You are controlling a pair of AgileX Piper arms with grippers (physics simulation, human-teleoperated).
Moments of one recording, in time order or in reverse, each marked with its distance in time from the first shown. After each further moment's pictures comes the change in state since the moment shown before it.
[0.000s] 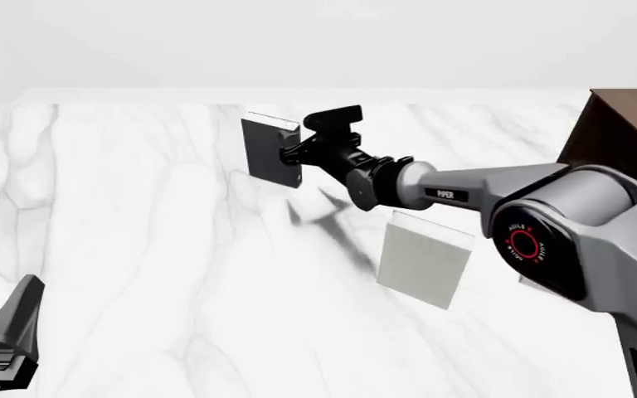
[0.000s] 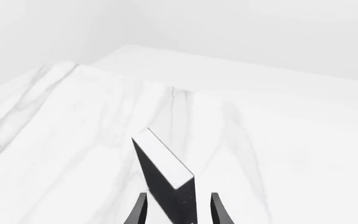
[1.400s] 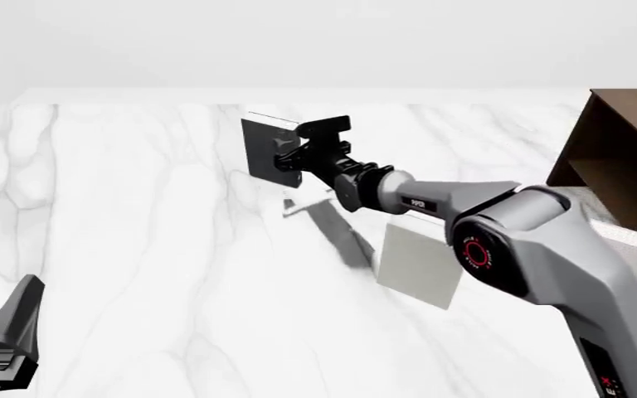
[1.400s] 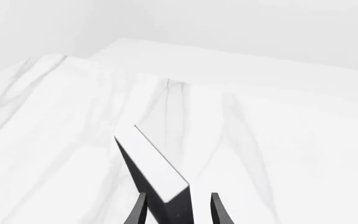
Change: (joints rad) left arm 0.000 0.000 0.000 0.000 0.000; right arm -0.008 0.187 -0.231 0.071 0.011
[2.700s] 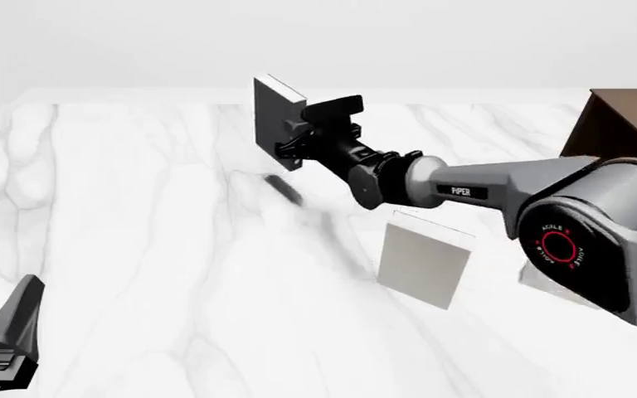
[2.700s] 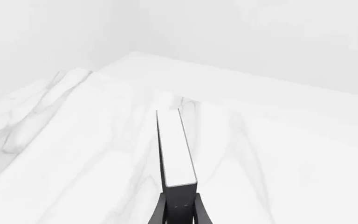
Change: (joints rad) left arm 0.000 0.000 0.000 0.000 0.000; right arm 0.033 -0.288 0.322 -0.098 -0.032
